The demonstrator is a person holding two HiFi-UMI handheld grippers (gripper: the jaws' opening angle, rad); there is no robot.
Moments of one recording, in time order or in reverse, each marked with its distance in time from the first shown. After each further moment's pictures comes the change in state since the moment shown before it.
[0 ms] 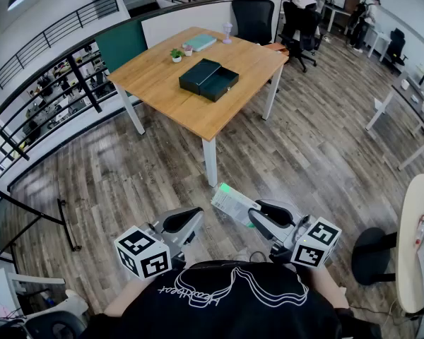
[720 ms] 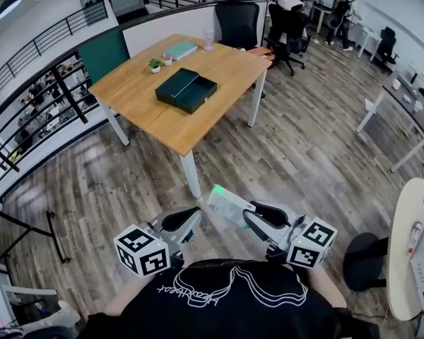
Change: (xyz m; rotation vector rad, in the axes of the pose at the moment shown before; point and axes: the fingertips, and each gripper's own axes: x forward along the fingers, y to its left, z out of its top) left arm 0.109 -0.001 0.016 0.001 0.008 -0.029; right arm -0.034 -0.084 0.040 -0.045 -0.003 -0.018
